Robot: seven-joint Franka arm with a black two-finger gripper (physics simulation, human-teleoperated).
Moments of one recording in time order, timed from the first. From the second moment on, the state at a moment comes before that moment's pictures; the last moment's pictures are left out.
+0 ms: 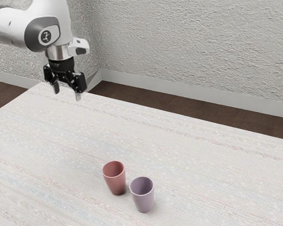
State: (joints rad) arm -0.25 -0.04 0.28 -1.81 0.12 1.75 -0.04
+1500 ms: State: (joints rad) arm -0.28 0.03 0.18 -2.14 0.02 1.98 -0.27
